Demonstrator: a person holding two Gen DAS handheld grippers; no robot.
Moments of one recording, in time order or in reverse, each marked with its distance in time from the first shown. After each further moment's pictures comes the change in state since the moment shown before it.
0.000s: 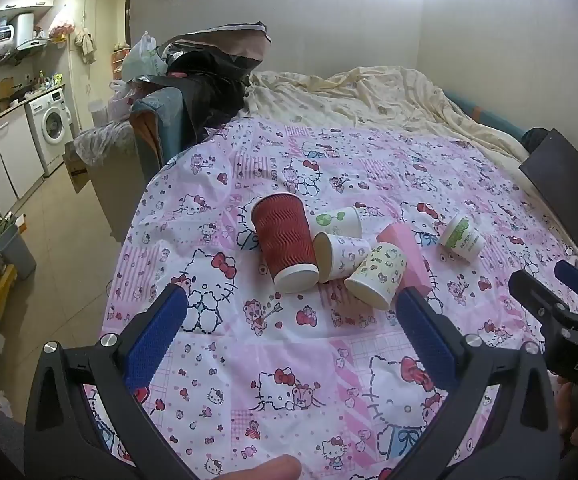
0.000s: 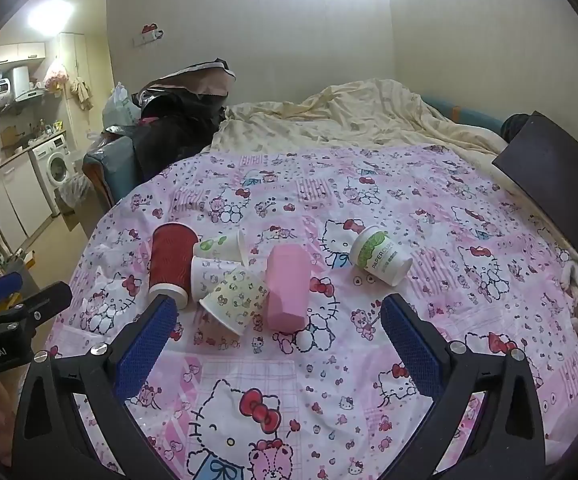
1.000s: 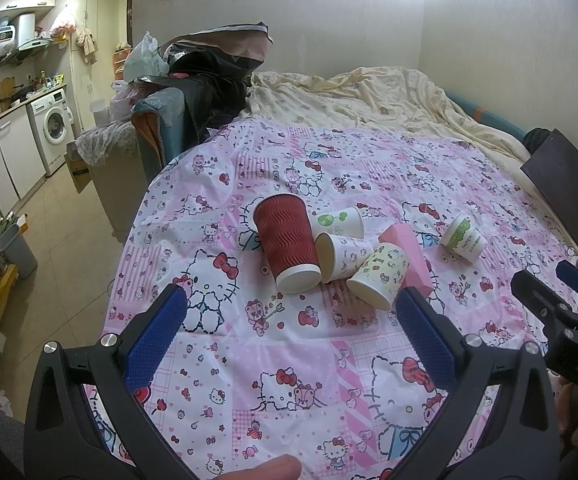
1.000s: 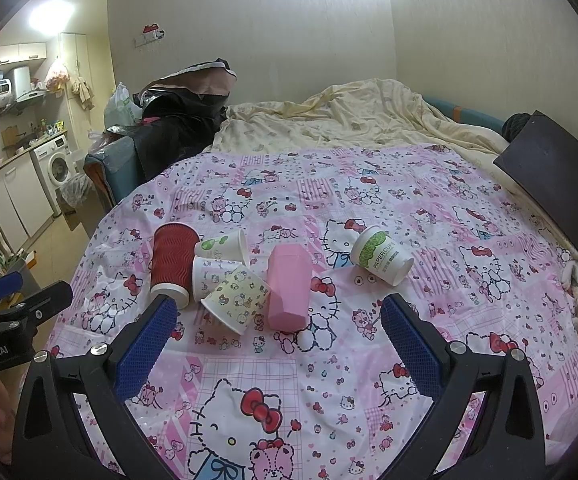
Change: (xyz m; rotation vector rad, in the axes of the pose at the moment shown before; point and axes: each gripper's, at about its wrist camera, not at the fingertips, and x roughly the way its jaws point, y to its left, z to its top) left arm 0.002 -0.002 -0.004 -0.001 -0.002 0.002; right arm -0.002 0.001 0.000 -0.003 -0.003 0.001
